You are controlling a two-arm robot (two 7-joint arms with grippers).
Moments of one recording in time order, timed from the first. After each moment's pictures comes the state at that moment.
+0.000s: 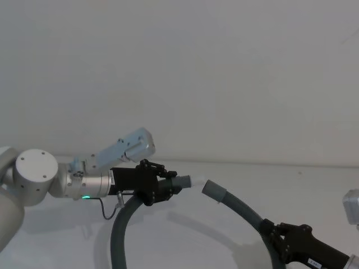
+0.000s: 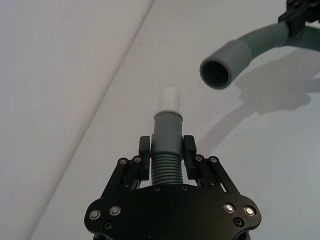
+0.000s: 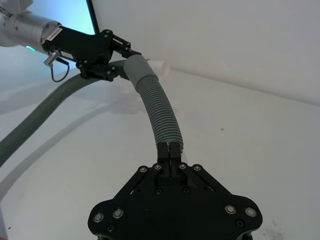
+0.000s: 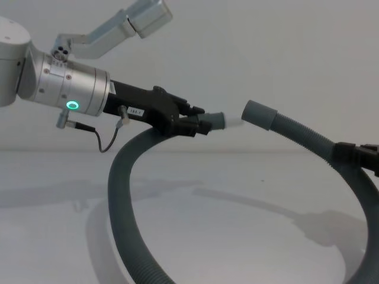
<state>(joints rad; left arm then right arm) -0.99 0.25 0.68 -0.79 -0.15 -0.17 -0.94 0.26 0.47 -0.21 -1.40 0.53 0.09 0.72</state>
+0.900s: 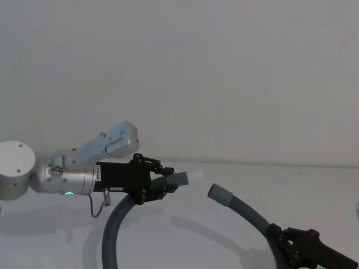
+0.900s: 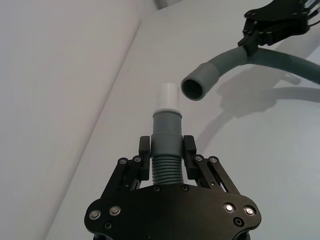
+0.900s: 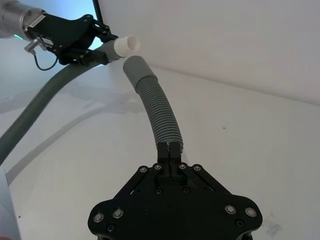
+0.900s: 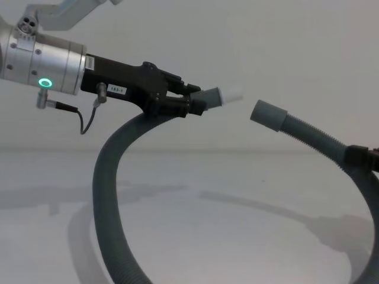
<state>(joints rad) -0.95 0.36 0.66 -0.98 -0.24 -0.17 -1.03 0.24 0.49 -0.21 -1.38 0.58 0.03 0.77</state>
